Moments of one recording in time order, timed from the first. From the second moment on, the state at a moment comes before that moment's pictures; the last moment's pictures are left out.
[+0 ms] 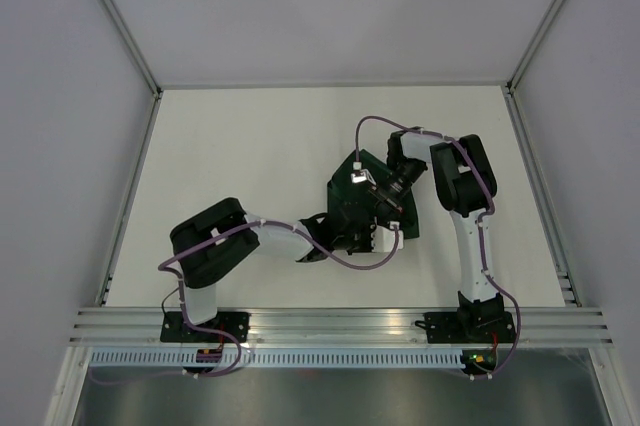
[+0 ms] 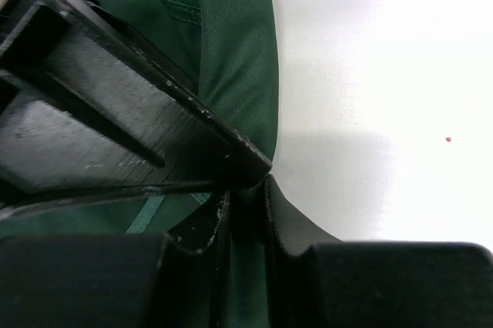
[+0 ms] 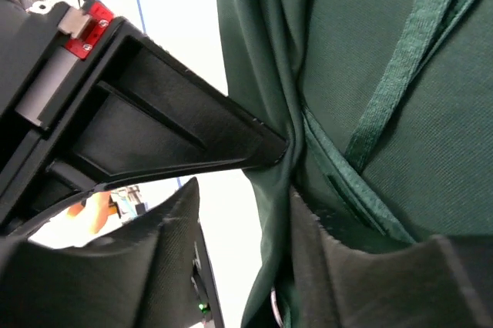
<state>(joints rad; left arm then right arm) -1.09 1.86 0.89 0.33 0.08 0.60 0.30 2.36 1.60 -1.50 -0.90 -1.04</state>
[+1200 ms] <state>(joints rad) -0.78 2.11 1.30 -0.19 0.93 0.27 0.04 1.46 0.96 -0.83 -0.85 -0.93</state>
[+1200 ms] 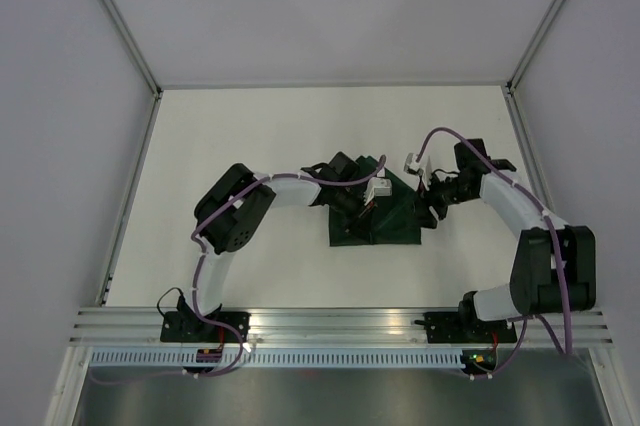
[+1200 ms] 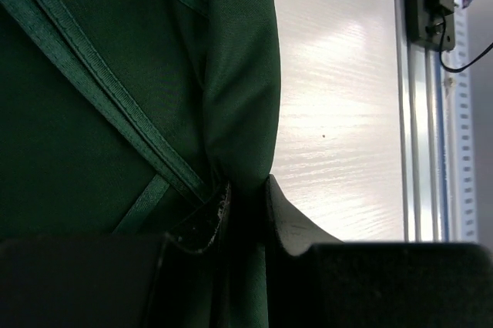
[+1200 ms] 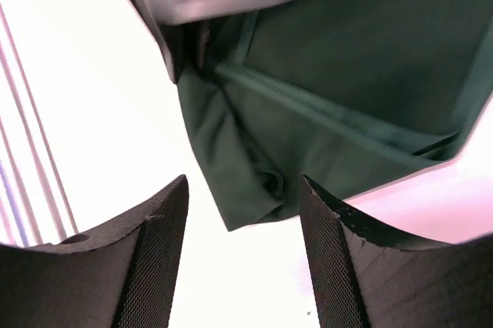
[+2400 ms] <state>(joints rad) -0.77 2.17 1.38 -0.33 0.99 0.16 0.66 1.34 0.57 -0.25 -0.33 -0.77</state>
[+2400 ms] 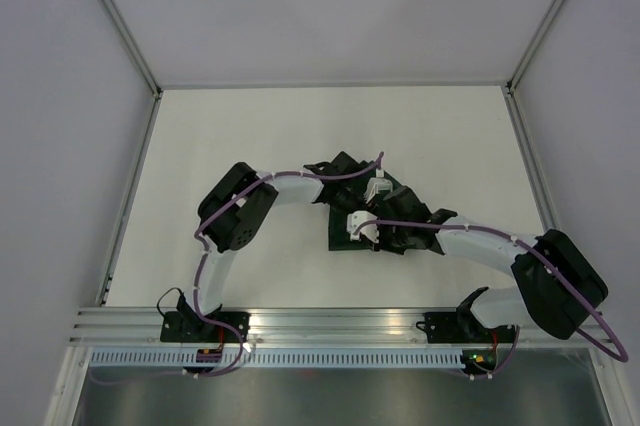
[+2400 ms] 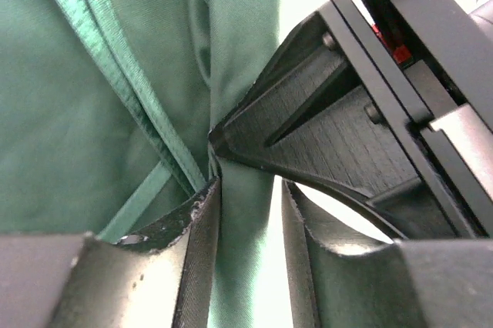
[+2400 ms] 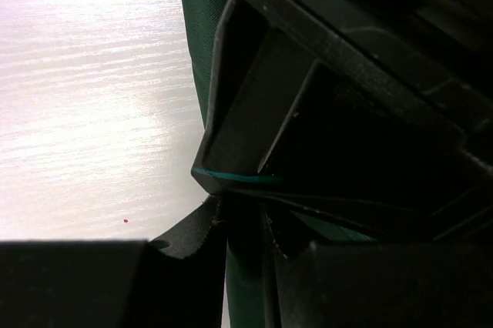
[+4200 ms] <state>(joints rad) -1.13 1.81 0.94 0.27 0.00 0.52 0.19 2.20 1.29 -1.33 -0.94 -1.25</state>
